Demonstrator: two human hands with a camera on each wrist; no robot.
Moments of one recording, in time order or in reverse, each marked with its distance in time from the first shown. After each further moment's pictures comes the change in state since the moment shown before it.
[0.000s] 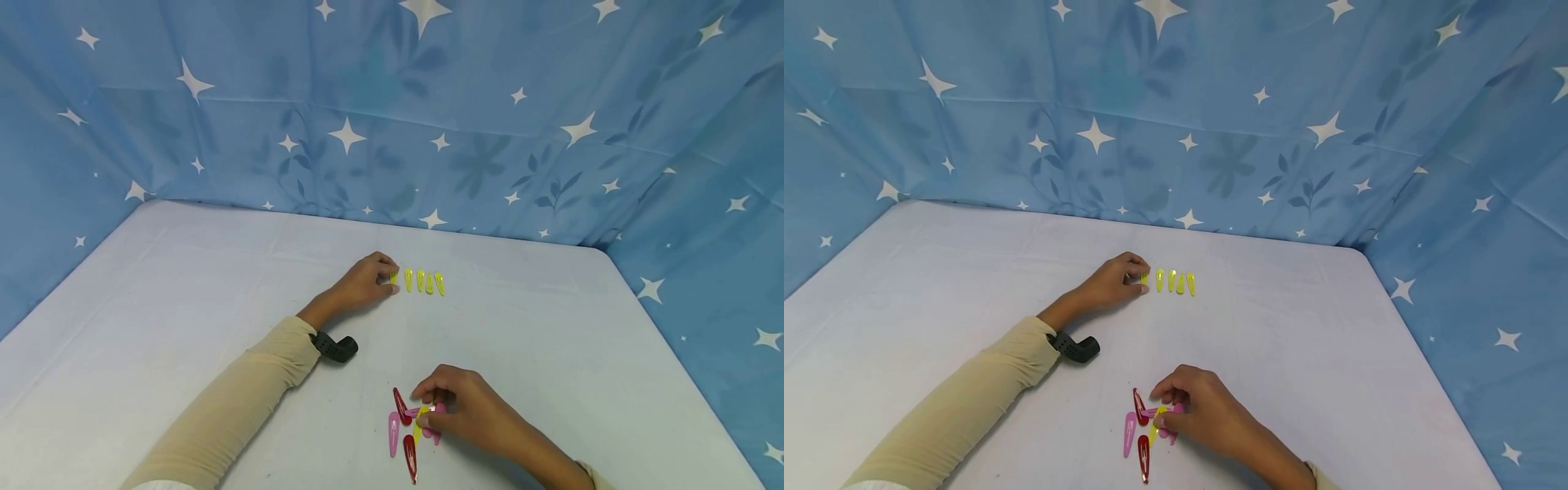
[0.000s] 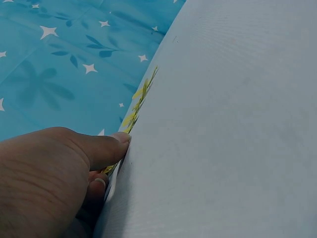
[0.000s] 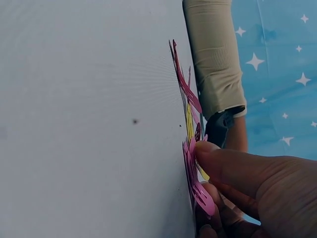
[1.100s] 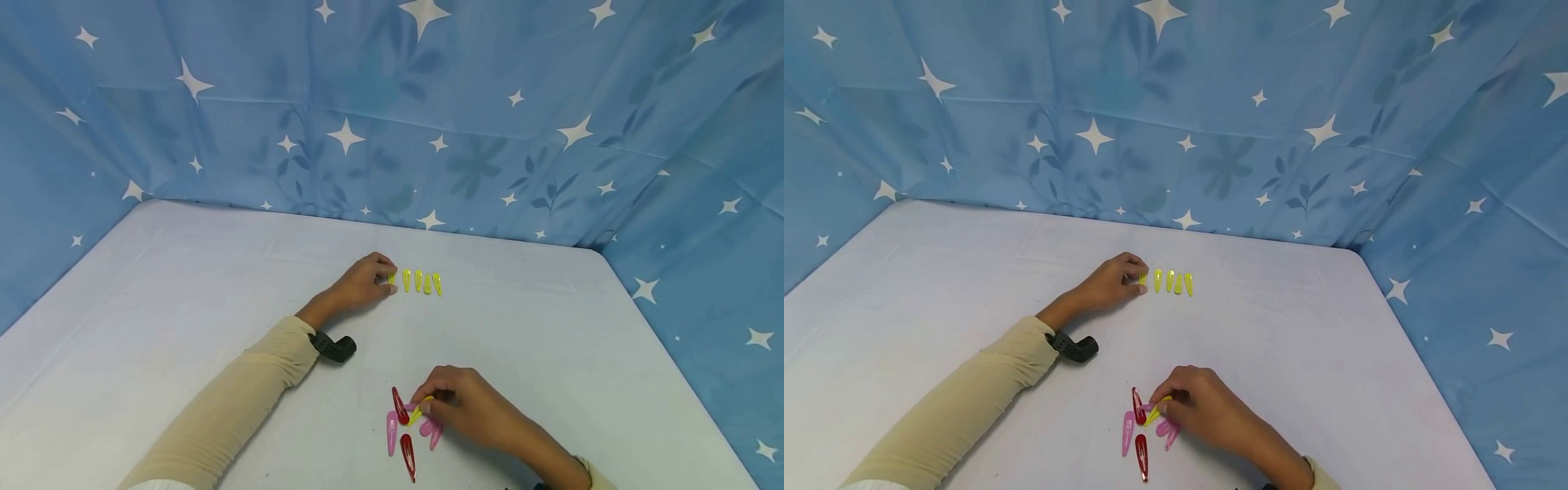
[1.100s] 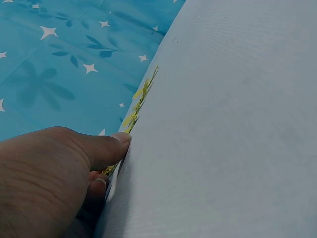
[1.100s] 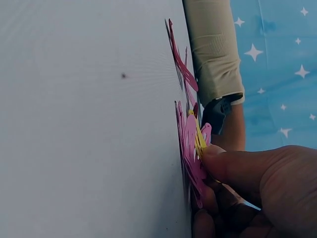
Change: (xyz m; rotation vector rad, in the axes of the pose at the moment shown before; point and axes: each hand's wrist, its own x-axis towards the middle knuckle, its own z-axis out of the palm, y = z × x) left_hand -0.001 0.000 0.001 -0.019 -0.003 -0.014; right_hand 0.000 -0.001 -0.006 0.054 -0.051 -0.019
